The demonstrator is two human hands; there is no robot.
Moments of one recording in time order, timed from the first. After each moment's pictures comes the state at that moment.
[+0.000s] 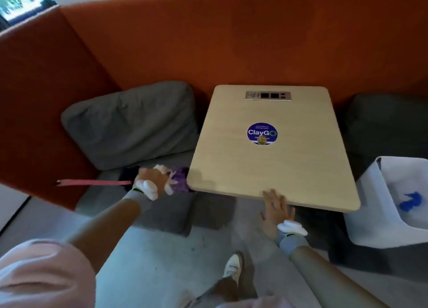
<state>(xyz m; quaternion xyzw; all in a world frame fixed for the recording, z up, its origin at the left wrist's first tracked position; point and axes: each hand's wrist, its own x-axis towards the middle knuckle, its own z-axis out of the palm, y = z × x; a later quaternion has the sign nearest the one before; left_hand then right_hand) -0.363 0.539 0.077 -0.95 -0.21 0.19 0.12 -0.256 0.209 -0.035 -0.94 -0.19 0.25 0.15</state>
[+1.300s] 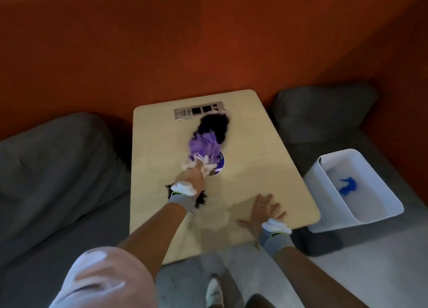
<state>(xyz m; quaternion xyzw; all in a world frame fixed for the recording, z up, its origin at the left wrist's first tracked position) -0.069 0.426 0.009 -0.97 -0.14 0.17 -0.10 -0.135 0.219 -0.026 -0.95 0.05 0.30 0.06</state>
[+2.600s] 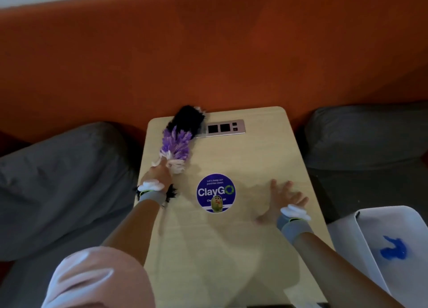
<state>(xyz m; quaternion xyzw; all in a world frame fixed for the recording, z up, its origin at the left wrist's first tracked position) 0.012 0.540 0.003 -0.91 -0.39 0.09 -0.12 0.045 0.207 -0.071 -0.97 -0.07 0.19 0.13</state>
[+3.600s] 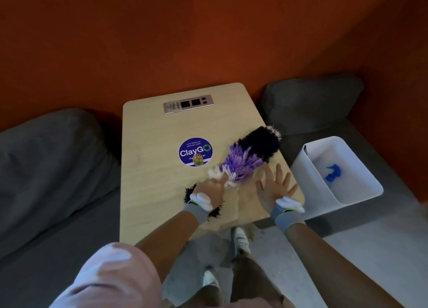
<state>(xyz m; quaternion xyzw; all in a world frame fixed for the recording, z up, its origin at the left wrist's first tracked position) -0.120 0.348 -0.026 -0.99 0.09 0.13 -0.03 -0.117 0.160 -0.016 -0.97 0.12 0.11 0.17</state>
